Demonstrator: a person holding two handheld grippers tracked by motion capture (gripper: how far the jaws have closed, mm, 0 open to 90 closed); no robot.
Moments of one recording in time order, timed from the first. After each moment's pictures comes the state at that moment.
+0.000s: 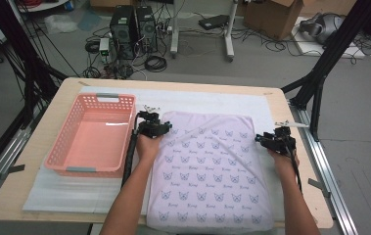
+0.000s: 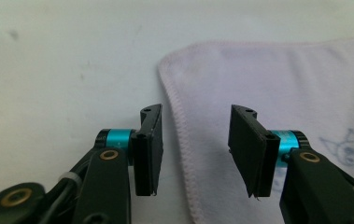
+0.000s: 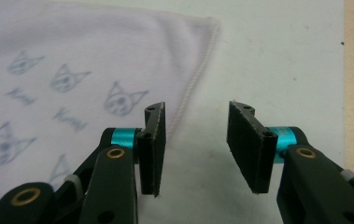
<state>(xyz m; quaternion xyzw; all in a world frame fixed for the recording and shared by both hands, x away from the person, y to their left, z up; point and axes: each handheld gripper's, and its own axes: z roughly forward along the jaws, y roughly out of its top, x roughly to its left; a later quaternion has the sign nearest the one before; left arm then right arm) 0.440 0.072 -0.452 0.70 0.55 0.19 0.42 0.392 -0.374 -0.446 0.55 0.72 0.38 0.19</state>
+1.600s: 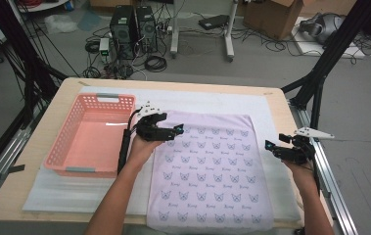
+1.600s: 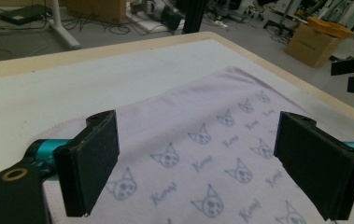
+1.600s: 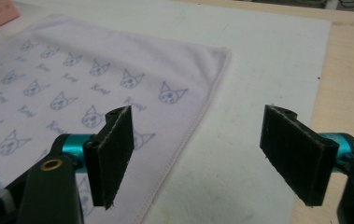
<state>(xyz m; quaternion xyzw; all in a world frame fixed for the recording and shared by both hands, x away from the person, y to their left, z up) 0.385 0.075 -0.396 0.73 0.37 0.14 0.56 0.335 -0.402 -0.413 0.47 0.73 0.45 0.21</state>
